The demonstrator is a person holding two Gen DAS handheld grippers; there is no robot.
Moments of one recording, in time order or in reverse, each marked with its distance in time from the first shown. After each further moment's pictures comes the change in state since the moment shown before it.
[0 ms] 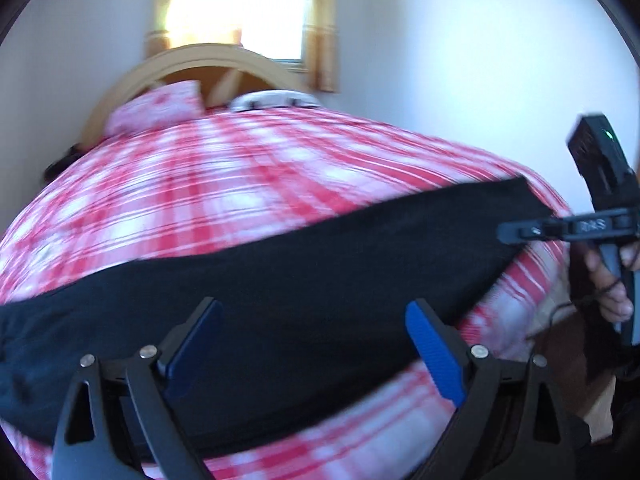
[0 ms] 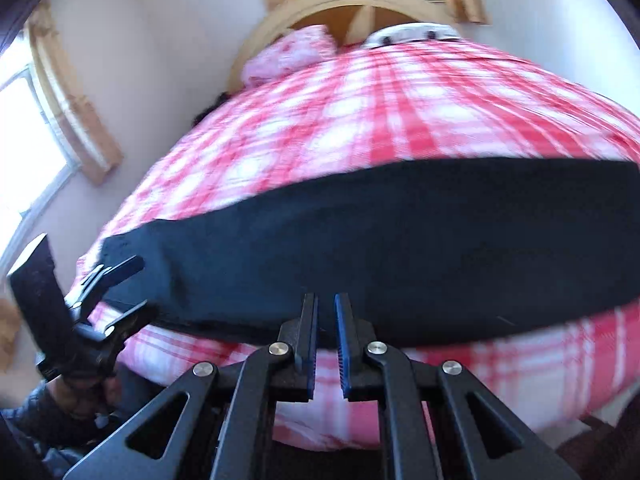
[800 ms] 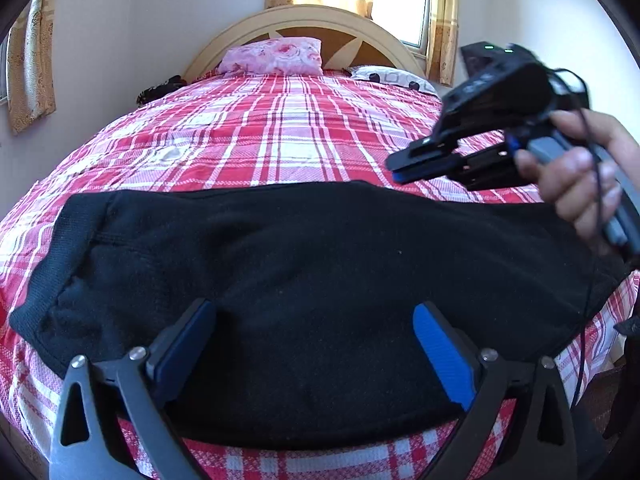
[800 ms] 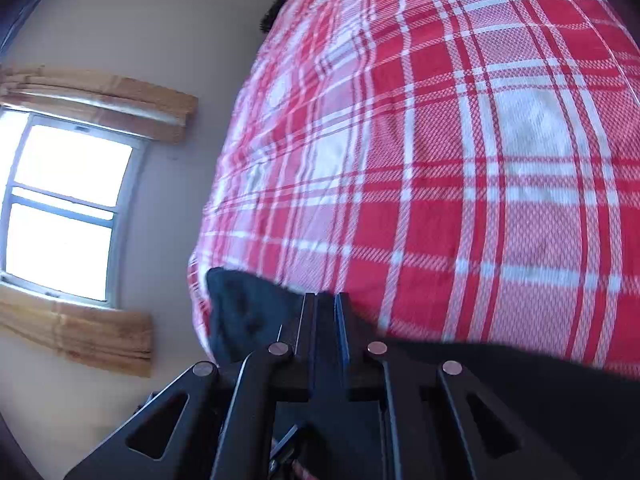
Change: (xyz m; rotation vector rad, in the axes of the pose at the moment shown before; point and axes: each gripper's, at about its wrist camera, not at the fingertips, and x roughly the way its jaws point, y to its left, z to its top) left arm 0.001 0.110 -0.040 -0.234 0.094 0.260; right arm 0.260 0.167 0.130 0.206 0.509 0.455
